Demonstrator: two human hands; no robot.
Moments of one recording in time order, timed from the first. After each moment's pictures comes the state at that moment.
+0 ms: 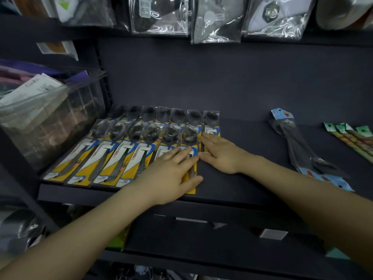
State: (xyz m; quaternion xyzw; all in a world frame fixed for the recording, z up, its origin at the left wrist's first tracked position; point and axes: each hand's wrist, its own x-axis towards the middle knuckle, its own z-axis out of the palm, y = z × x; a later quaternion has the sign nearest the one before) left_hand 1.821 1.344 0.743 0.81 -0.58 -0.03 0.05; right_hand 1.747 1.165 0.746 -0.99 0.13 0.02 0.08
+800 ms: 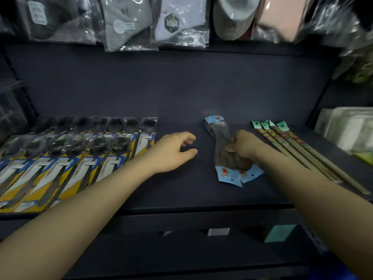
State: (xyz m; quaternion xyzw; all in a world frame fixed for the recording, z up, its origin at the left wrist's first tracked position) left_hand 1.751 1.200 0.777 0.74 -0.61 -0.08 0.29; right_hand 1.609 1.033 0.780 -0.87 0.46 -0.05 0.17
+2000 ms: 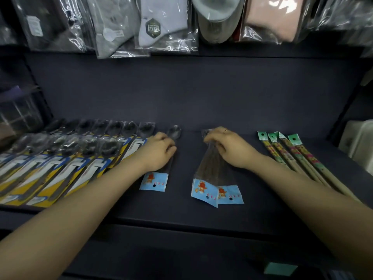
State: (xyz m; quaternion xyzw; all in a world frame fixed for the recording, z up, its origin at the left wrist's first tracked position) left_hand 1.766 1.155 0.757 0.86 -0.48 0.01 0.16; right_hand 1.614 0.984 0.766 -0.97 0.09 -0.17 0.14
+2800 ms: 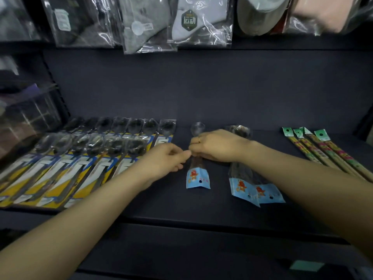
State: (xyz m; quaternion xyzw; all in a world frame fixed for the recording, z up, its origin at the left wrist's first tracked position) left_hand 1.765 1.219 0.770 0.77 -0.36 -0.25 0.46; right_hand 1.688 1.050 0.782 -0.98 -0.11 -0.04 -0.17
